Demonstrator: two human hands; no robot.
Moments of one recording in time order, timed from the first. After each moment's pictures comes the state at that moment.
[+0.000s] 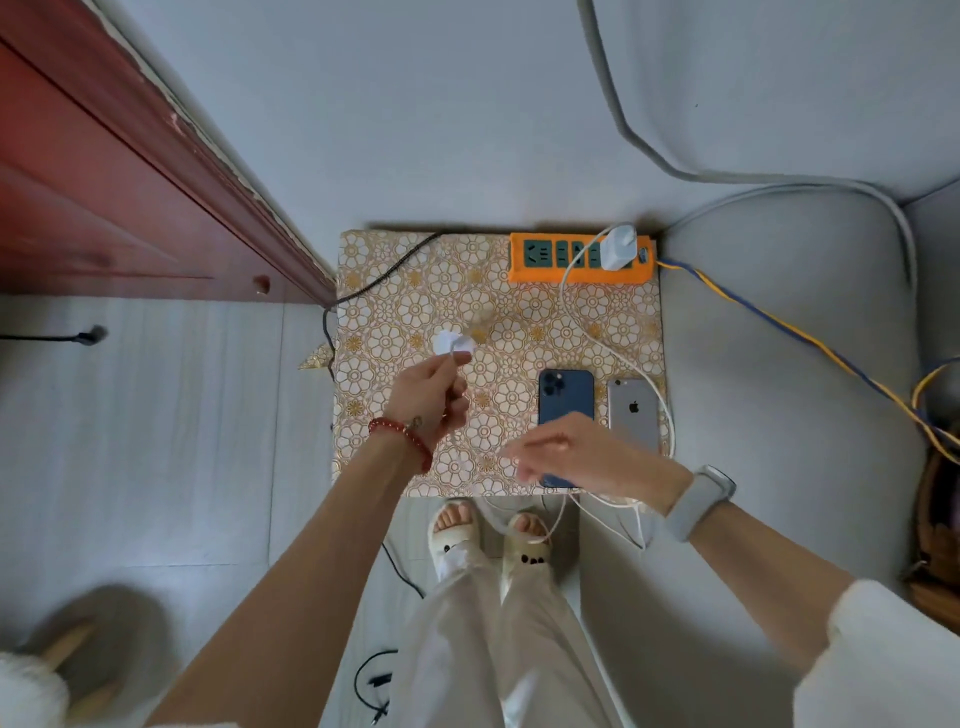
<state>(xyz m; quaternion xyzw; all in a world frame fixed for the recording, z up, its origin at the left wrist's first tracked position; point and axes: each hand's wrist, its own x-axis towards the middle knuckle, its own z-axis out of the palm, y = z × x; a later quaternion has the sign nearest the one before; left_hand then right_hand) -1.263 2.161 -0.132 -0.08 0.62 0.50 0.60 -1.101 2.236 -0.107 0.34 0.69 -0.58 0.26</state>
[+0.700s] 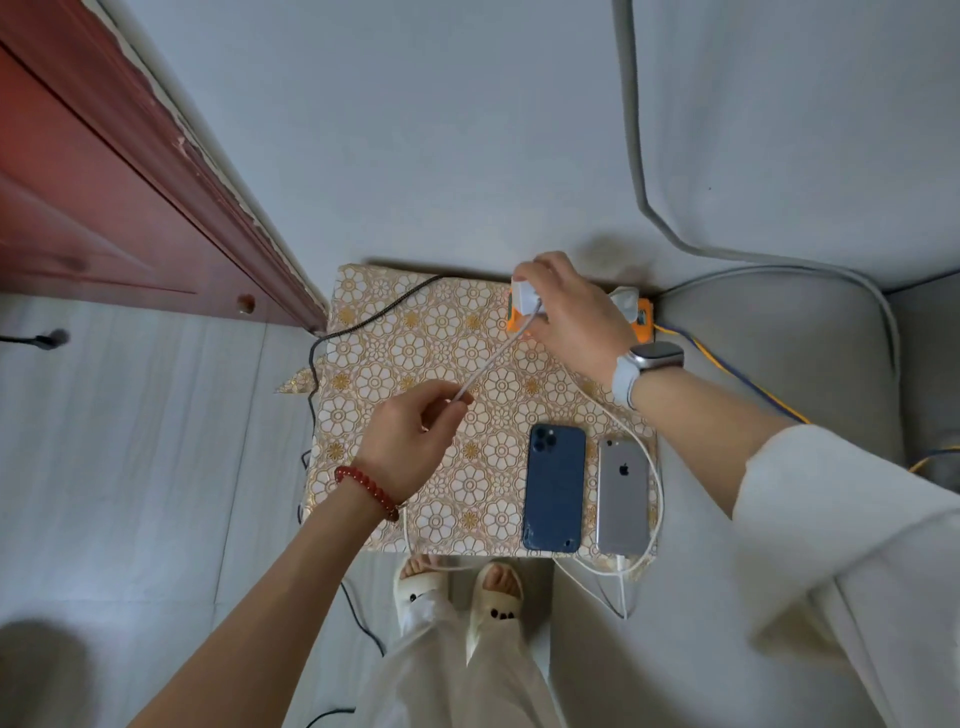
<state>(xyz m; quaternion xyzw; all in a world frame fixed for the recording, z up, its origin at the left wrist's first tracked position) -1.282 2.161 -0.123 0.31 0.74 0.41 0.42 -1.193 2.360 -0.131 0.26 0.95 -0.18 0.03</state>
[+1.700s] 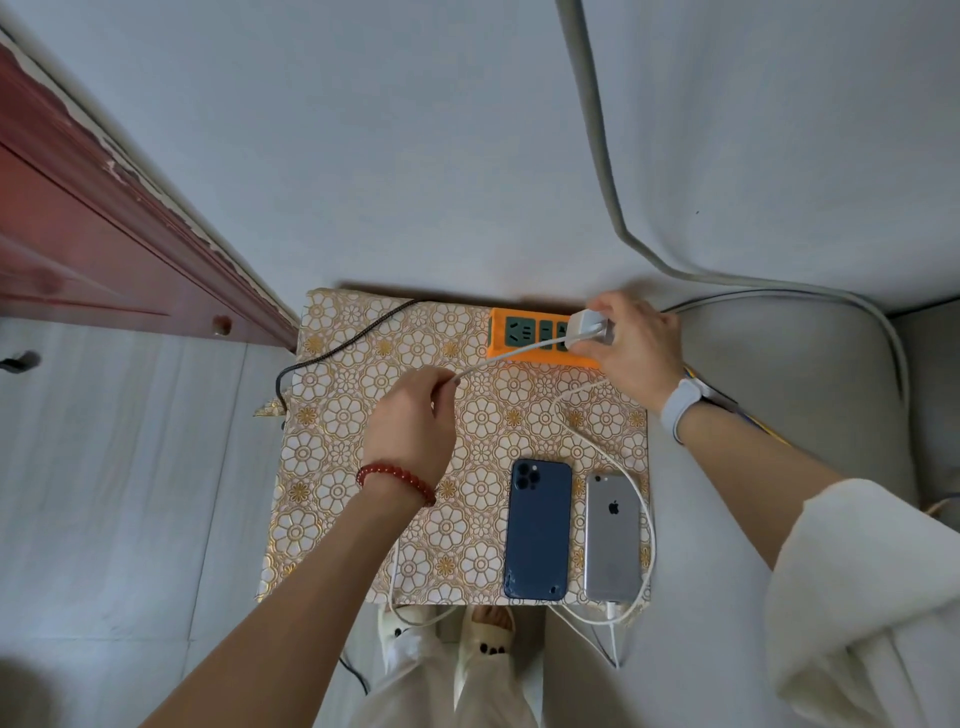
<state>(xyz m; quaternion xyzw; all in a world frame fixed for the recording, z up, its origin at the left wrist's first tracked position) -1.271 2.221 -0.158 0.31 0.84 0.35 0.26 -1.132 2.420 -0.170 0.46 0.87 -0.20 0.01</state>
